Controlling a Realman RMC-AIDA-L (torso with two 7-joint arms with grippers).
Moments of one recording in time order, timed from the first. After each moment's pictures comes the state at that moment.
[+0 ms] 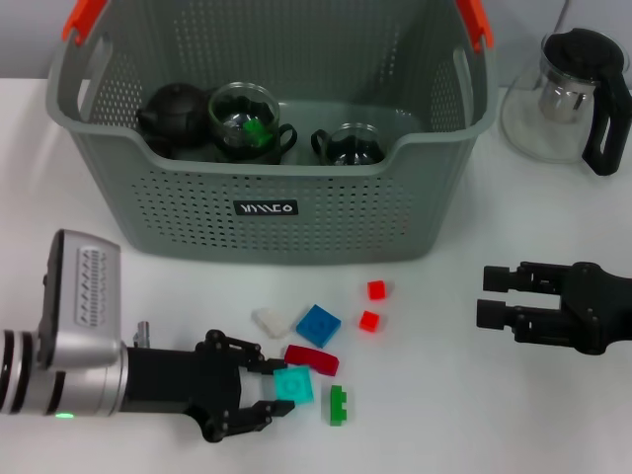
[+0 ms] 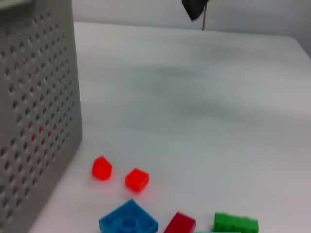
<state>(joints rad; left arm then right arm) -0.42 -2.17 0.80 0.63 2.22 1.45 -0.97 0.44 2.06 -0.69 -0.69 -1.98 -1.79 1.59</state>
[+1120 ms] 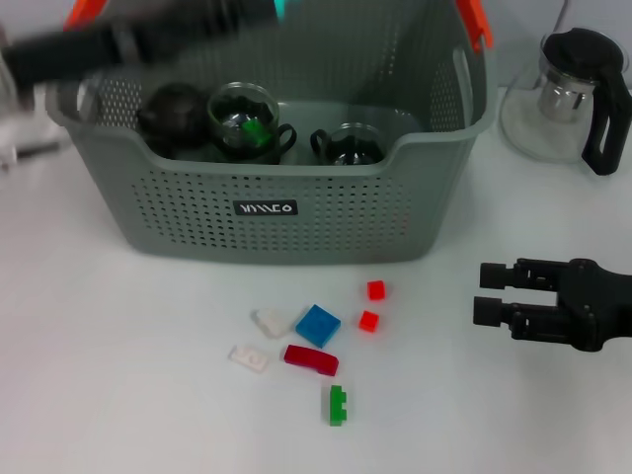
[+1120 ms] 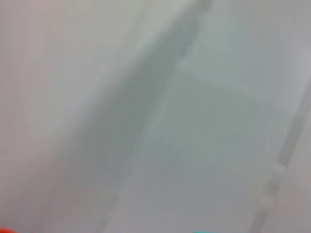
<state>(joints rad) -0.70 -2.03 0.41 0.72 1.81 1.83 -1.82 0.45 2.06 -0.69 -0.69 -1.98 -1.79 1.59</state>
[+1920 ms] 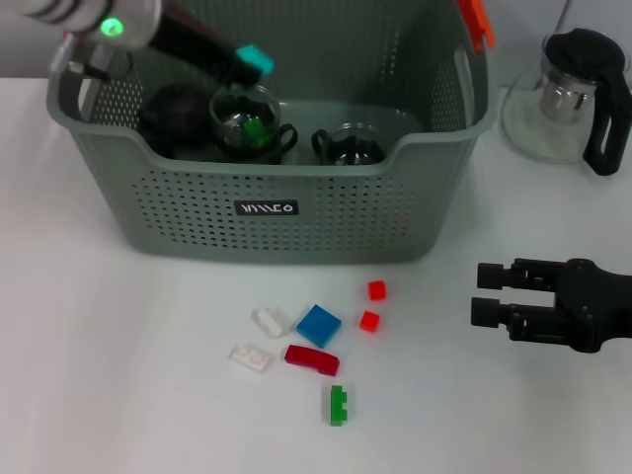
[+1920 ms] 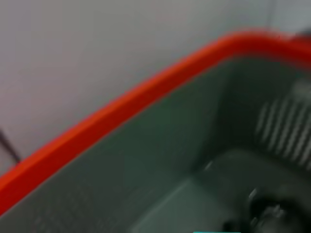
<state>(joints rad) -0.87 -2.06 1.05 1.08 2.62 1.20 -2.33 0.45 2.06 -0.69 -0.69 -1.98 -1.79 1.58</state>
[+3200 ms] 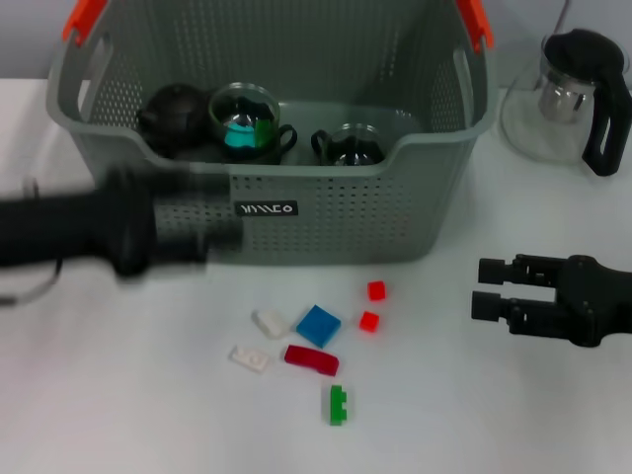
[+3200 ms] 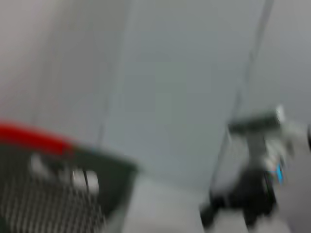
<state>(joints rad) -0.47 -2.04 0.57 0.79 1.93 1.91 -1.43 0.45 2.06 -0.67 -0.69 -1.98 -1.79 1.59</state>
